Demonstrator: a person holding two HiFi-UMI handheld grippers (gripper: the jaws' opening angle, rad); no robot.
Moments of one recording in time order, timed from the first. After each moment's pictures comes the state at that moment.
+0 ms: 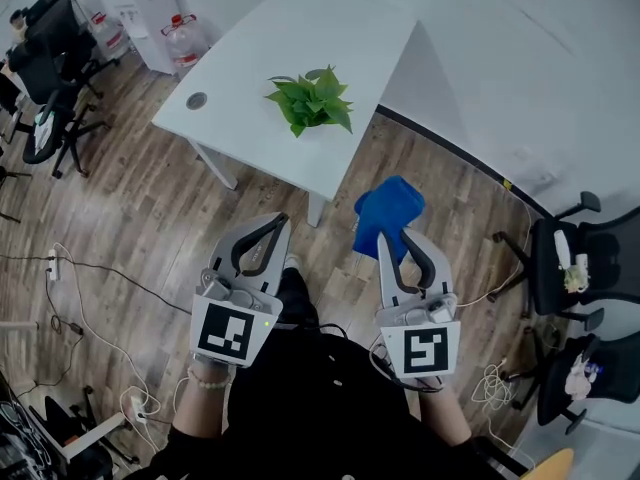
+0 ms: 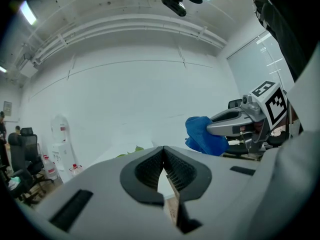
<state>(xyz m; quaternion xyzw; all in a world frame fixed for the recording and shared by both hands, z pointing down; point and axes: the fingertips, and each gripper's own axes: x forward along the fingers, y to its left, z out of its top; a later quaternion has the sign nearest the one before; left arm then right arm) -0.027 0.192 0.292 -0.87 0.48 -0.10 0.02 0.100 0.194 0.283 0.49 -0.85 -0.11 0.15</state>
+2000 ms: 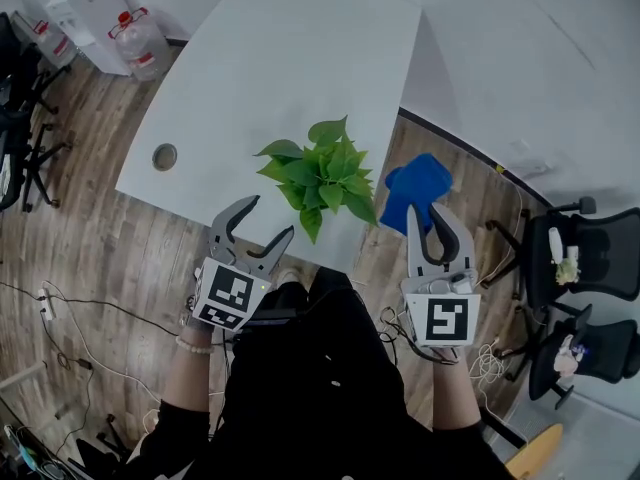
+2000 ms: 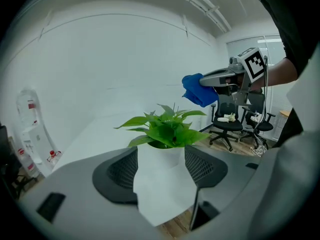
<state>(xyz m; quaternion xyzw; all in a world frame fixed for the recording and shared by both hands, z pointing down) -0.087 -0.064 0.445 -0.91 0.34 -0.23 -0.03 0.096 -0.069 0.322 0.56 -0.79 -0.08 0.23</state>
